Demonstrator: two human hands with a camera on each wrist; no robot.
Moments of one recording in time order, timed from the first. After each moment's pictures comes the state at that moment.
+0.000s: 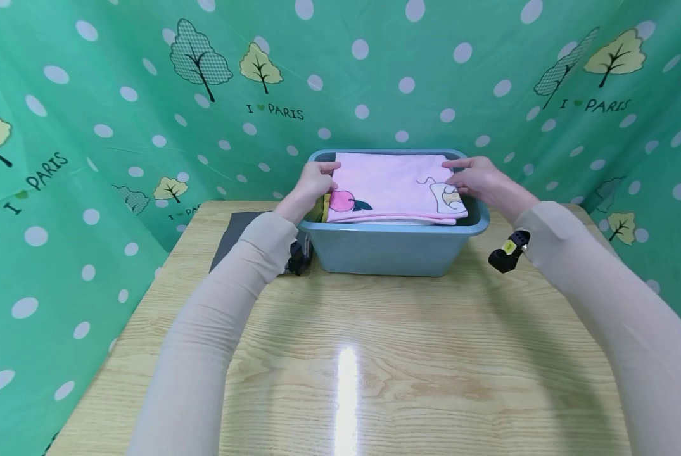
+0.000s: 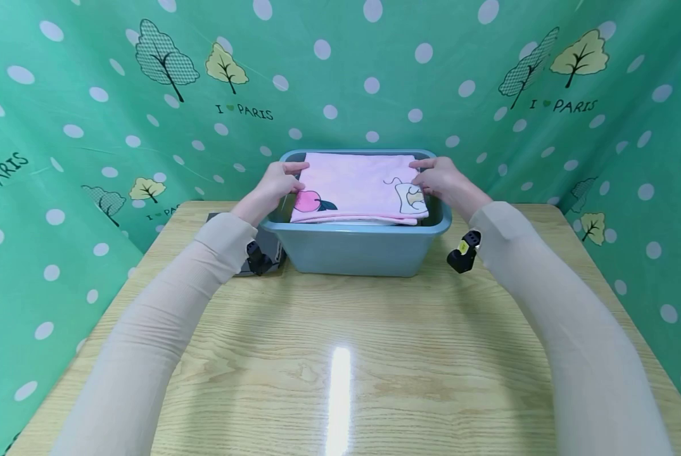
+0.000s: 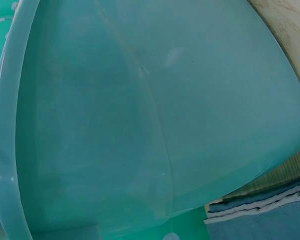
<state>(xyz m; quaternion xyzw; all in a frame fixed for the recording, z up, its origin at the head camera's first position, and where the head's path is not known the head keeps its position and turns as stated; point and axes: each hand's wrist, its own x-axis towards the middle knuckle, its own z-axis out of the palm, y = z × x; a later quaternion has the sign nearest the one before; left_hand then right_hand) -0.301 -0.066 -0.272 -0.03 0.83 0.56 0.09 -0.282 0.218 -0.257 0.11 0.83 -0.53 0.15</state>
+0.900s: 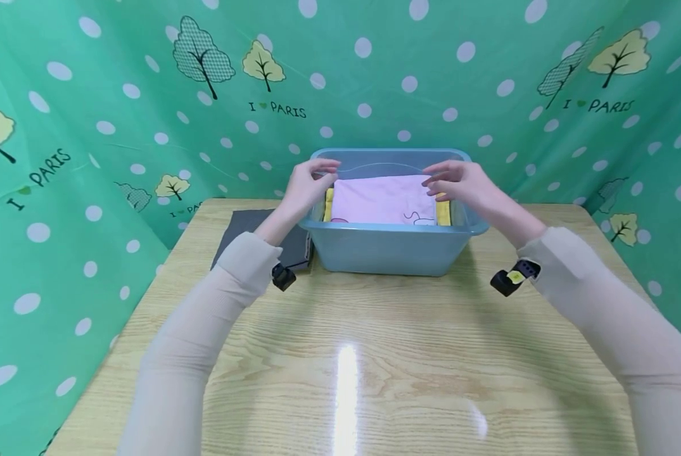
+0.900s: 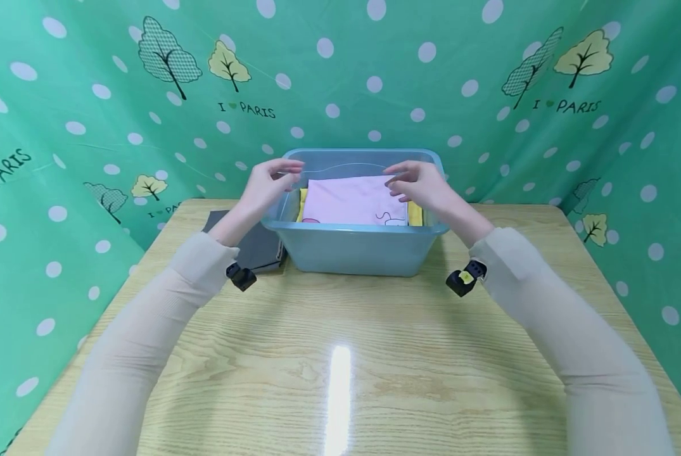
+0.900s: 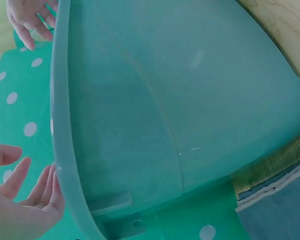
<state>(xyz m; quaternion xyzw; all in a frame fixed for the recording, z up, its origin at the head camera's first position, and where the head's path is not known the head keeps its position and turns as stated) -0.261 -0.085 -0.264 0.11 0.85 0.51 -0.03 -0.233 0.192 -0.248 -0.10 0.87 -0.48 0.07</state>
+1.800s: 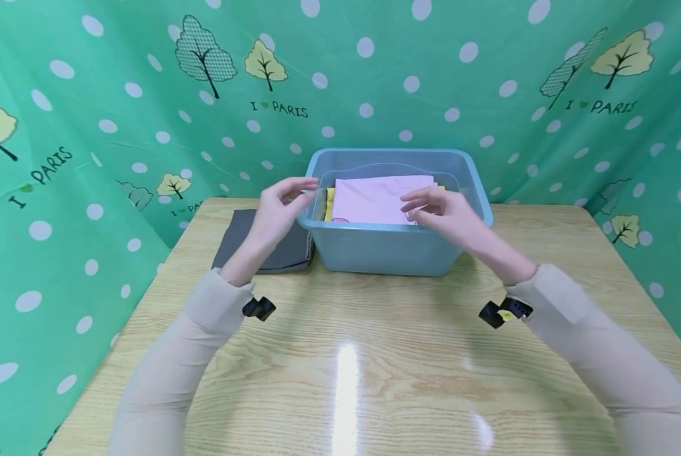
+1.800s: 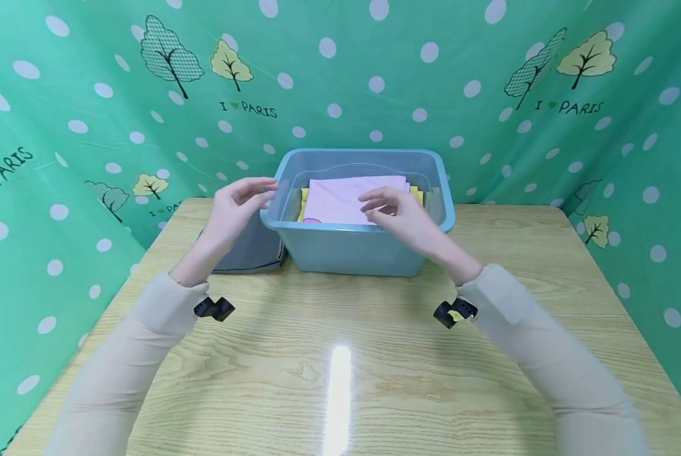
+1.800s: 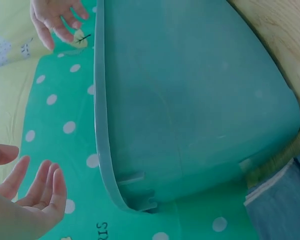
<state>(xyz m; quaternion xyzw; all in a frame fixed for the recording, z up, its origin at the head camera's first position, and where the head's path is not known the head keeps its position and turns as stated) -0.204 -0.121 -0.268 0.16 0.80 0.57 -0.09 -0.192 0.165 -0.269 -0.23 0.84 -0.49 0.01</state>
